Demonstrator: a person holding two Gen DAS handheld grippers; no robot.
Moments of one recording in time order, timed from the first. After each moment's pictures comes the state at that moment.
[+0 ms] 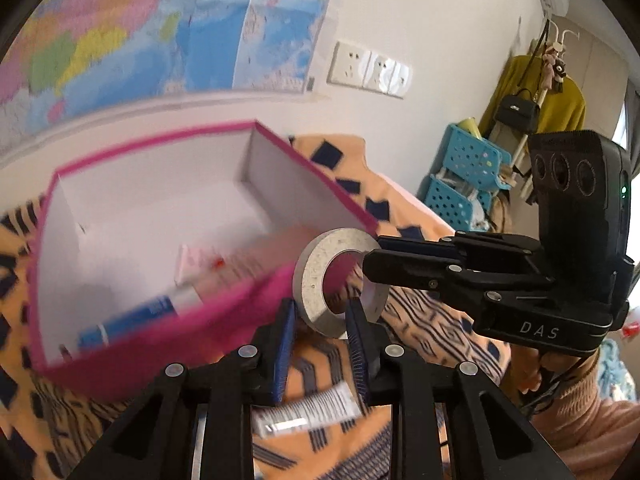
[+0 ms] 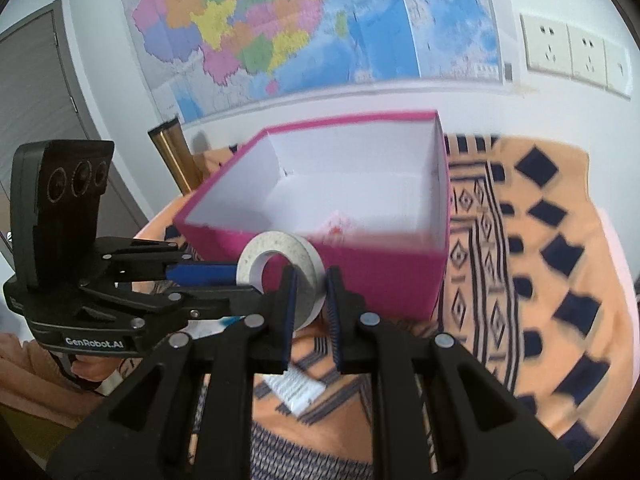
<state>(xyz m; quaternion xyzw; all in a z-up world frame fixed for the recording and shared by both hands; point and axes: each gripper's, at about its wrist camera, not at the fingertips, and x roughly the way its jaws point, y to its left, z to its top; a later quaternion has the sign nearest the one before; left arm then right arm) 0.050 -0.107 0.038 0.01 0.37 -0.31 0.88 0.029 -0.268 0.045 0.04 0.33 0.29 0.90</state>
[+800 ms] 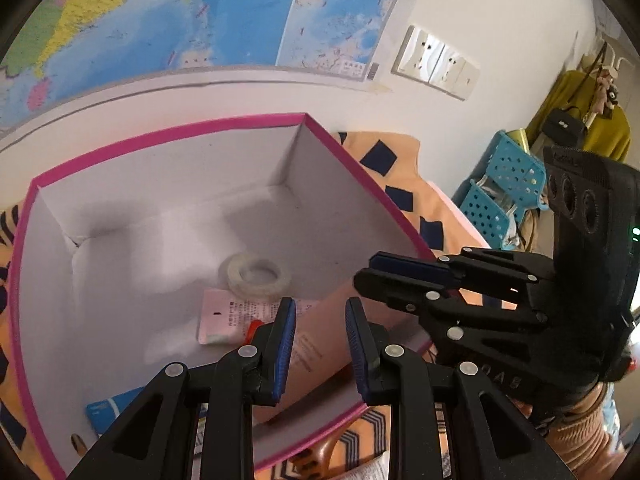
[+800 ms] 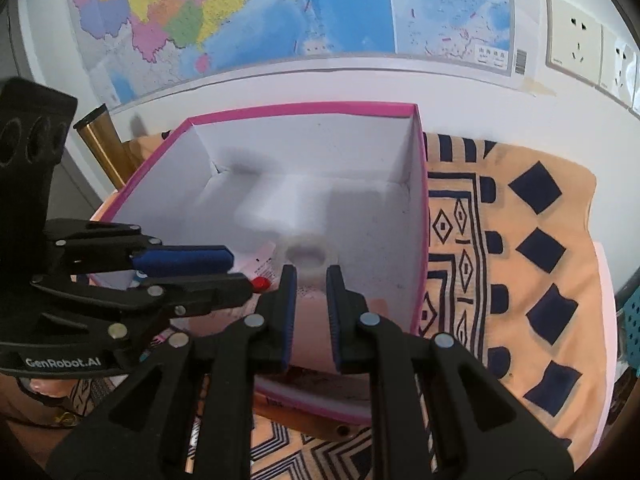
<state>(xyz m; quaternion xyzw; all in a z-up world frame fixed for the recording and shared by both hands) 0.147 -0.119 0.025 -0.02 0.43 -0.27 0.86 0.138 -0.256 0.026 0.00 0.41 0.23 0.88</state>
